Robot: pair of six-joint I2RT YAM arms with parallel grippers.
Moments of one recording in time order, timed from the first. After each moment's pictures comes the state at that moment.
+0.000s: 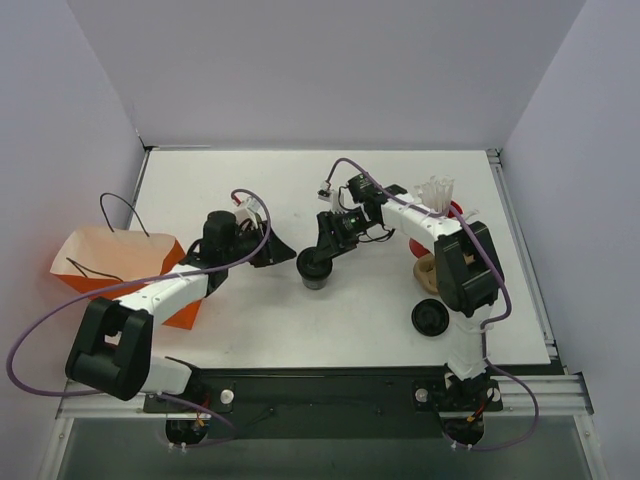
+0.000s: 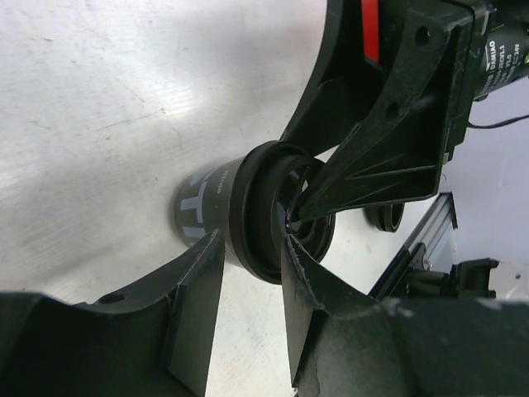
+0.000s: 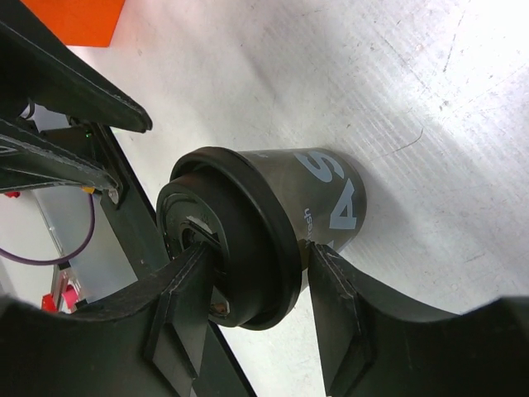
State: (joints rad) left arm -0.36 1.36 0.68 0.20 0.51 -0.65; right arm 0.50 1.99 1.48 -0.63 -0.75 0.06
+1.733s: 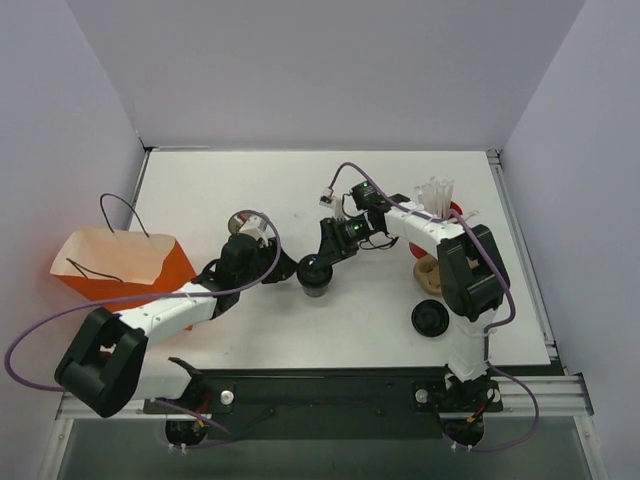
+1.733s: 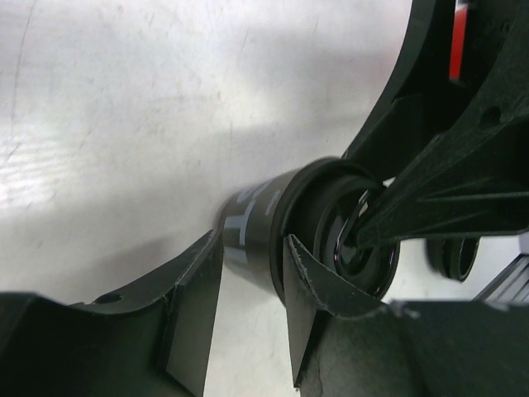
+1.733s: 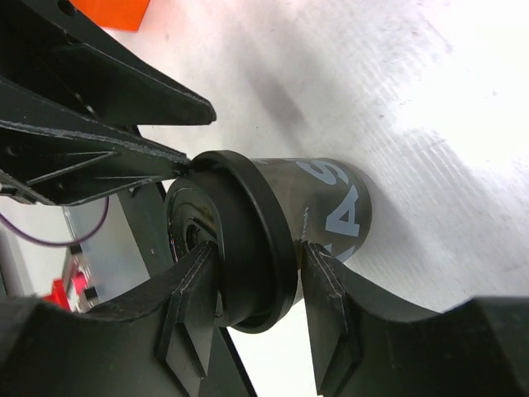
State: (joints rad) left arm -0.57 1.35 0.56 0.32 0.10 -0.72; right arm 0.48 1.93 1.34 -0.50 -0.82 0.09
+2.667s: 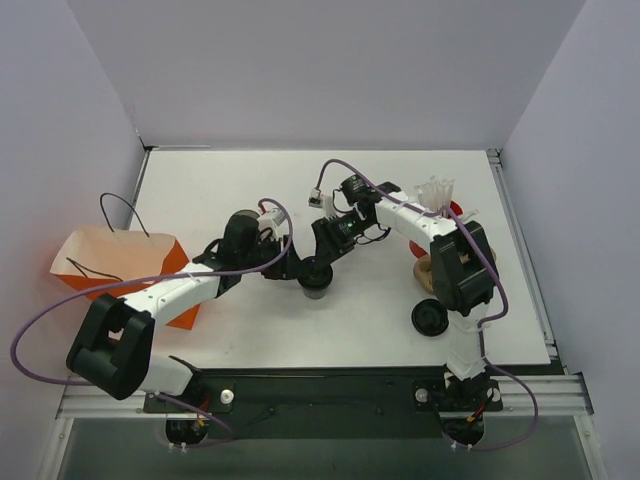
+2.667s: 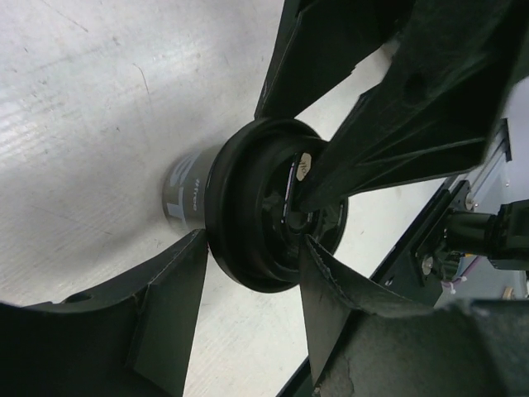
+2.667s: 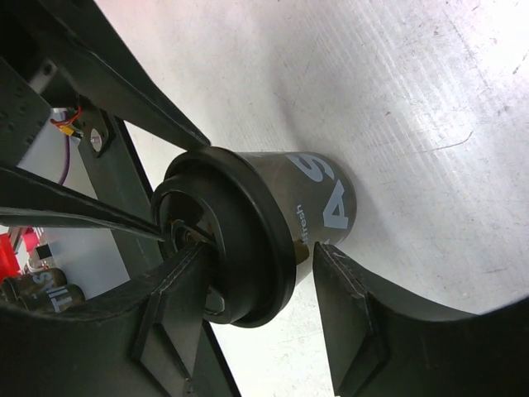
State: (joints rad) left arm -0.49 1.37 0.75 0.01 0.48 -0.52; right arm 0.53 2.01 1.54 -0.77 -0.78 -0.16
